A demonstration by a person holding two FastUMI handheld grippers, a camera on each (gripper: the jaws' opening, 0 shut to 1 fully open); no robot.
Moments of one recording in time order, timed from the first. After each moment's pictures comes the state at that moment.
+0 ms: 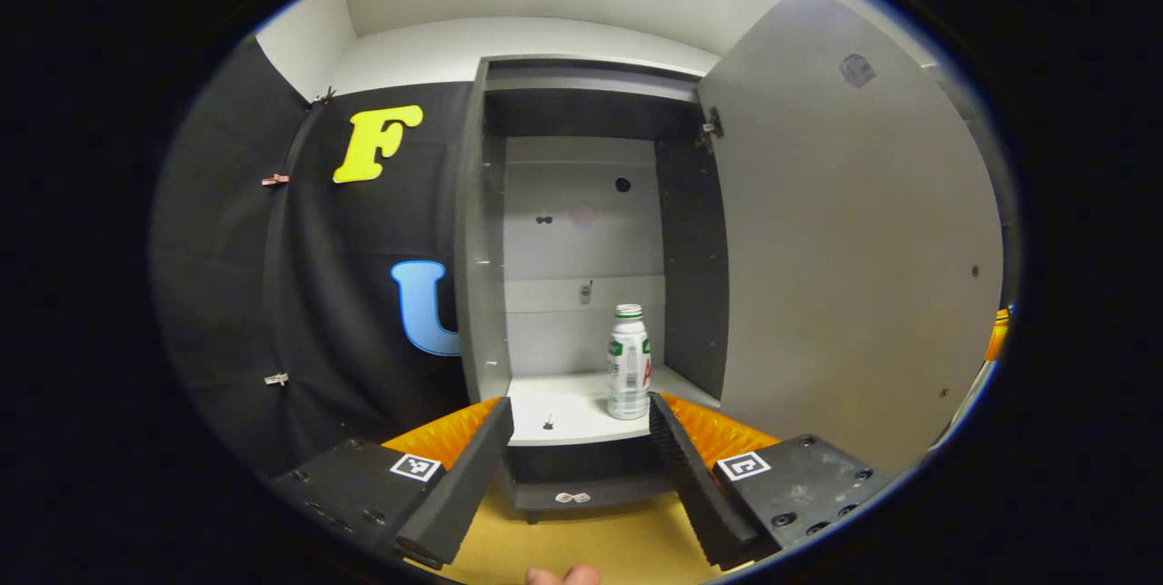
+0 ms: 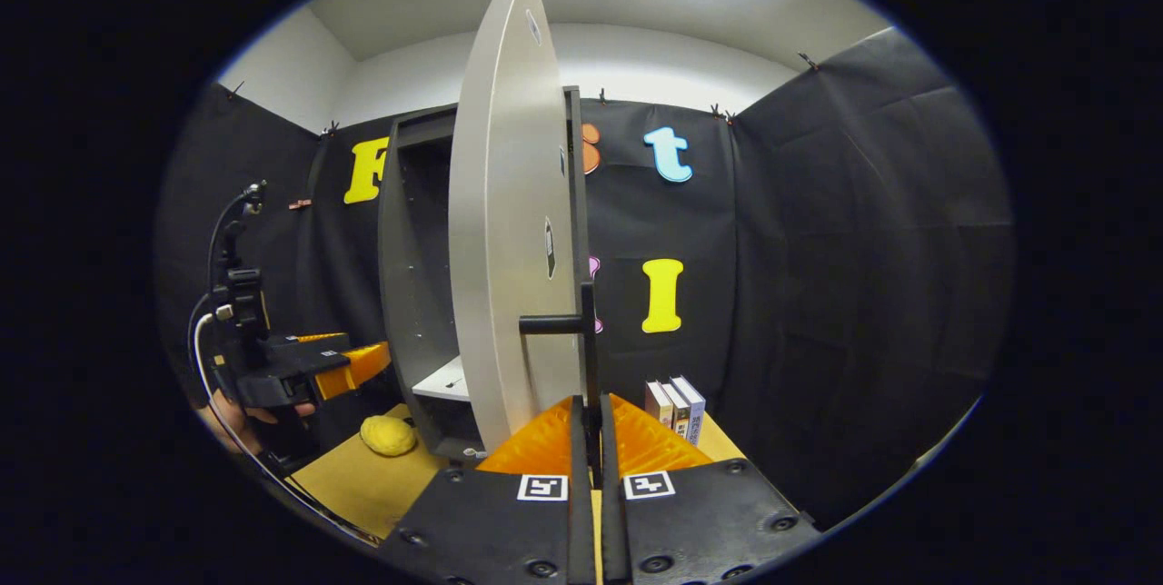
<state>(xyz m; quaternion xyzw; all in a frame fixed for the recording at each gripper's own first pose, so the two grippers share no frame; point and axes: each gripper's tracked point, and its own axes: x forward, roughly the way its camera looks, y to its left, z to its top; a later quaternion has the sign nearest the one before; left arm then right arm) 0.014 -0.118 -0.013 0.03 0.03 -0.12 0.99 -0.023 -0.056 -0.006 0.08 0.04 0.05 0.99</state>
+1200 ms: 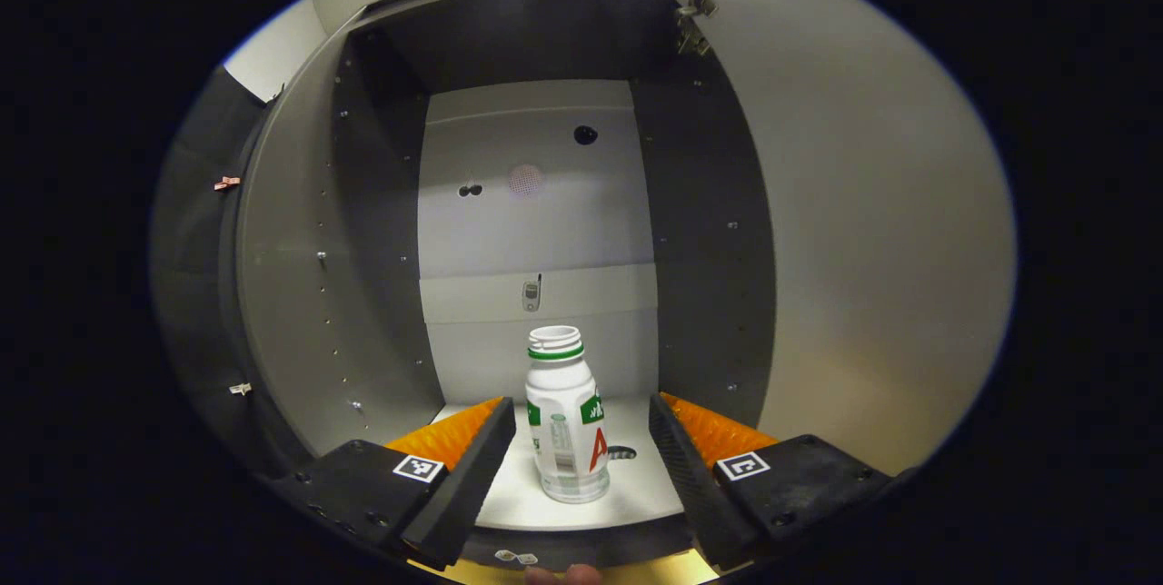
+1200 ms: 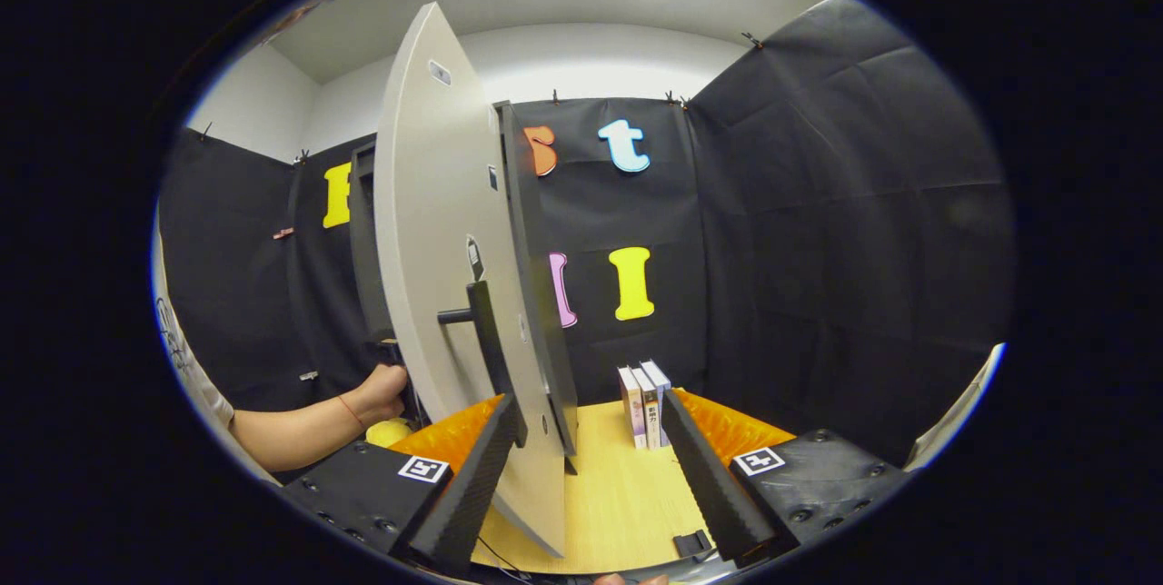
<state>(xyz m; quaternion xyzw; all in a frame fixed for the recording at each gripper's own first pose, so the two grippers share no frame) 0.214 -0.229 -0.042 0.05 0.04 -0.08 0.99 -0.058 -0.152 -0.006 0.12 0.05 0.02 0.99</state>
